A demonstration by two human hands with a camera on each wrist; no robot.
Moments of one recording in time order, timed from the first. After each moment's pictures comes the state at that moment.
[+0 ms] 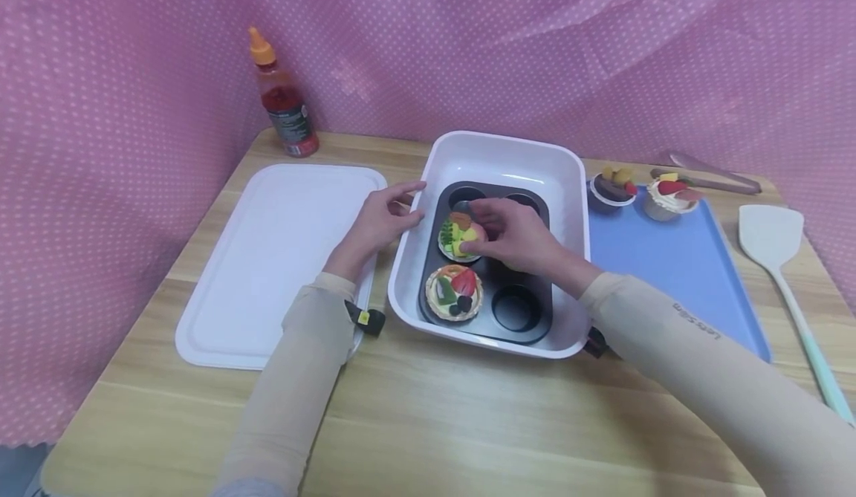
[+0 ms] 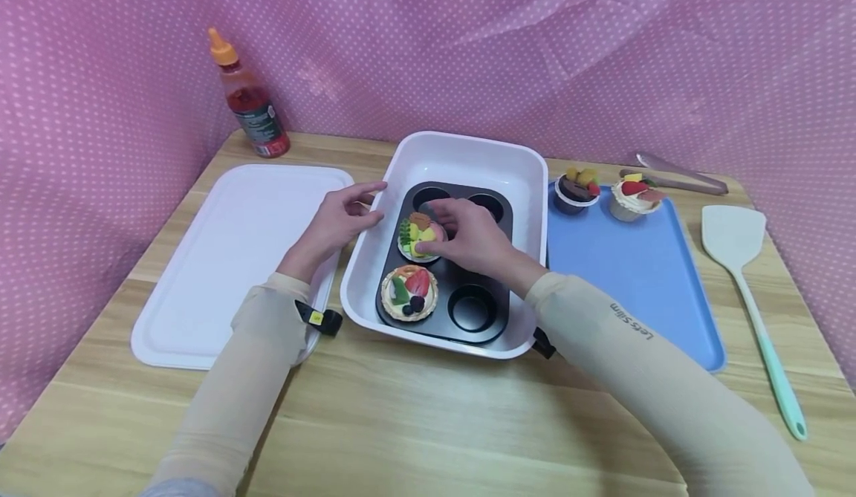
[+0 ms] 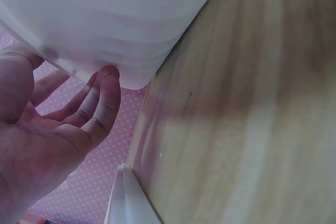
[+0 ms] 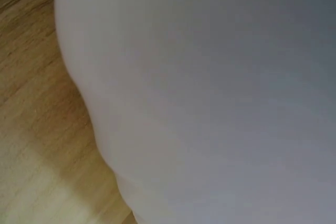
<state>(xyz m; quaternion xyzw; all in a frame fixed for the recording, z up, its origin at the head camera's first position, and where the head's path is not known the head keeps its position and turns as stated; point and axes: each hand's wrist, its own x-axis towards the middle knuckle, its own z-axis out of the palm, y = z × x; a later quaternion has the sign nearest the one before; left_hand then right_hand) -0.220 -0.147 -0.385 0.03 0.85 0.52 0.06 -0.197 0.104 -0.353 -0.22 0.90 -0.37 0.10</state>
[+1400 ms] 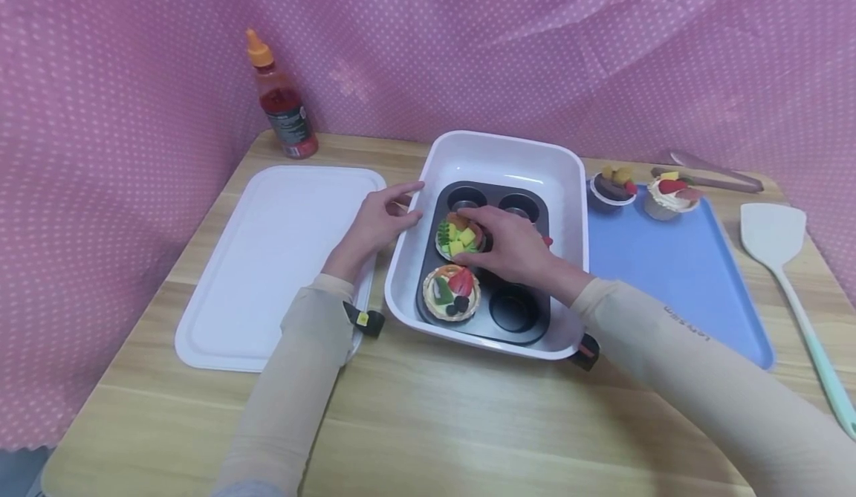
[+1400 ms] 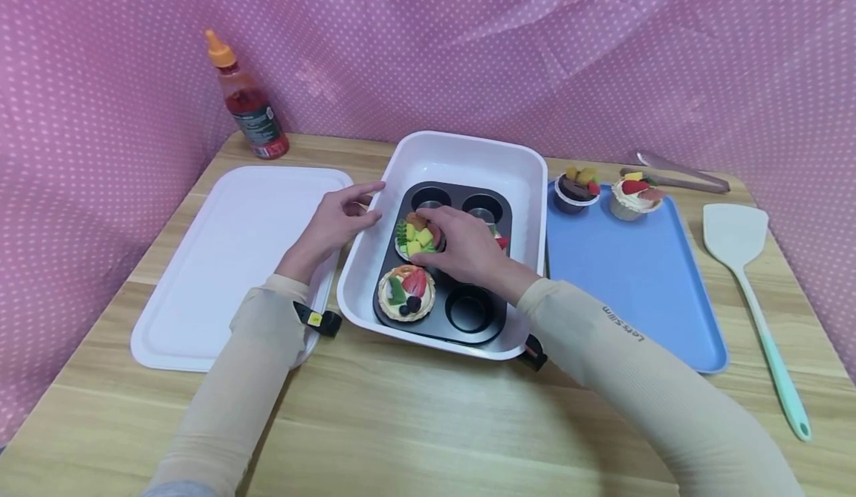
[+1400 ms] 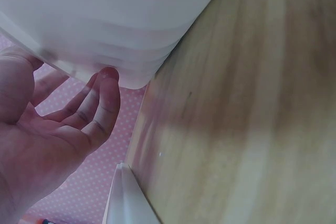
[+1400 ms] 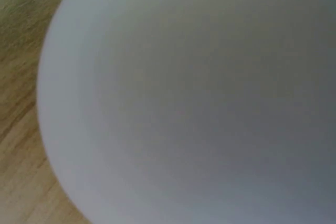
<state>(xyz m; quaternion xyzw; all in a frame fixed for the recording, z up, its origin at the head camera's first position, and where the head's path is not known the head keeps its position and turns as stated) -0.221 -0.147 -0.384 0.02 0.85 0.52 0.07 -0.192 0.097 -0.361 -0.27 0.93 -0.24 0.04</state>
